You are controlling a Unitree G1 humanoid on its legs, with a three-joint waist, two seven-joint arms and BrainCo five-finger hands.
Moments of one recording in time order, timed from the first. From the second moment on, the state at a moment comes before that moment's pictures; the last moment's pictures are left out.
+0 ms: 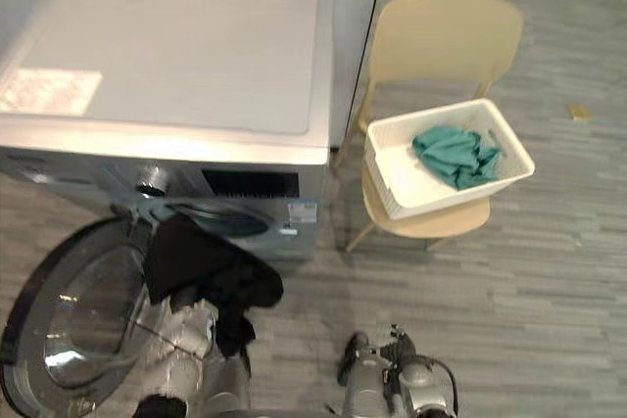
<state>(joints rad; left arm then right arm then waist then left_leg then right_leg) -0.02 -0.01 0.15 0.41 -0.62 -0.12 0.26 -0.02 -0.12 0.00 0.84 -0.12 0.05 -0.07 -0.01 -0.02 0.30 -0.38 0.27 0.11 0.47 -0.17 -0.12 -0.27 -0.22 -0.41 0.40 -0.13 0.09</state>
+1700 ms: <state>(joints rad) -0.65 0.06 0.01 -0.05 -0.68 -0.25 0.48 0.03 0.01 0.20 -0.18 -0.25 -0.01 -0.17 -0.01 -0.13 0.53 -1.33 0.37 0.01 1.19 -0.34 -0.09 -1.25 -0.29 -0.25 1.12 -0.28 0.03</state>
